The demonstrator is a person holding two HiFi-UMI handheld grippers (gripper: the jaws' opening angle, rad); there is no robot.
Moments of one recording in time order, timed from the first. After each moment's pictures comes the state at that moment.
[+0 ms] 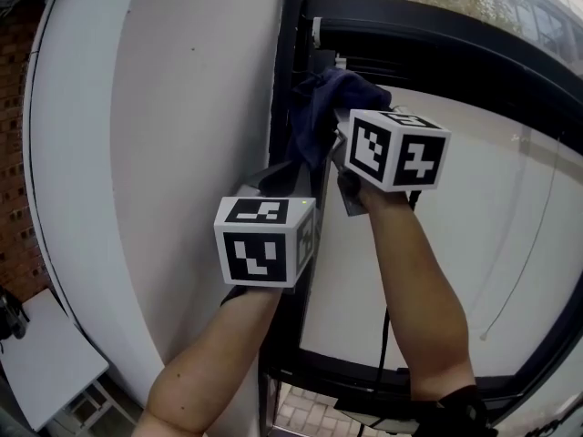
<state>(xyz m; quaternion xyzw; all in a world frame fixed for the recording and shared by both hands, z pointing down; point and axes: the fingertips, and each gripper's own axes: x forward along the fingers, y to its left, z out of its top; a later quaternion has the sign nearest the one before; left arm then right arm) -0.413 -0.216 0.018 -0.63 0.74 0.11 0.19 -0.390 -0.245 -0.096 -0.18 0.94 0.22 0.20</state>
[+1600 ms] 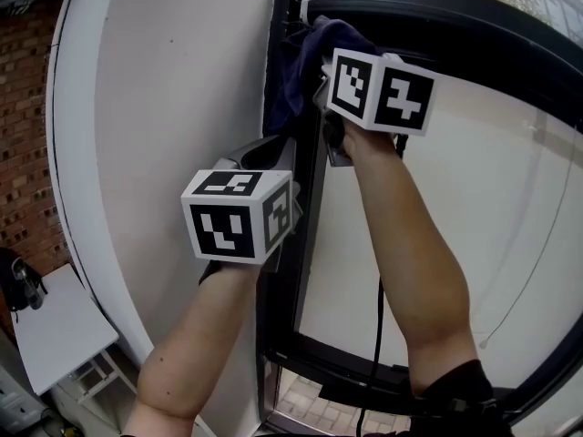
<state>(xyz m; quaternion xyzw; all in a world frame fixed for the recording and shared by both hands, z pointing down) -0.404 -0.207 0.007 -0.59 0.77 0.10 0.21 -0.385 -0.243 -0.140 -0.14 0.94 0.19 0.25</state>
